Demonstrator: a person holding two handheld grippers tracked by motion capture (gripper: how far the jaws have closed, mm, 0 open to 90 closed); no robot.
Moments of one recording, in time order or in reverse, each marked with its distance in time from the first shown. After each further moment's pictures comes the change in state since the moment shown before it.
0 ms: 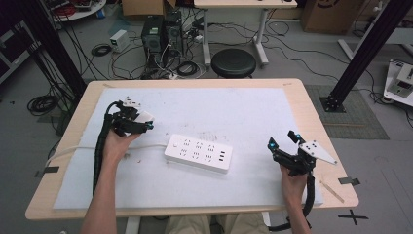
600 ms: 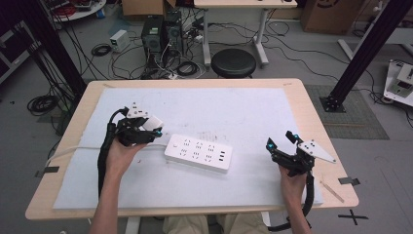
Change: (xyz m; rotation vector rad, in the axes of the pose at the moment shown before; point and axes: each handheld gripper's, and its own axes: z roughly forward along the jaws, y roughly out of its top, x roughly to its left) left arm -0.049 0.004 -0.029 -0.067 -0.058 0.067; right arm 0.001 0.001 0.002 0.016 0.027 -0.002
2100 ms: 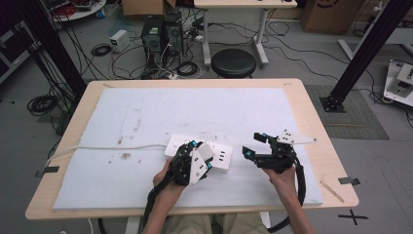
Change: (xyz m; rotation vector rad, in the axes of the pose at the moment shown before) left arm -0.175 -0.018 0.030 -0.308 0.096 0.499; right arm 0.045 0.034 0.023 0.202 0.498 -0.001
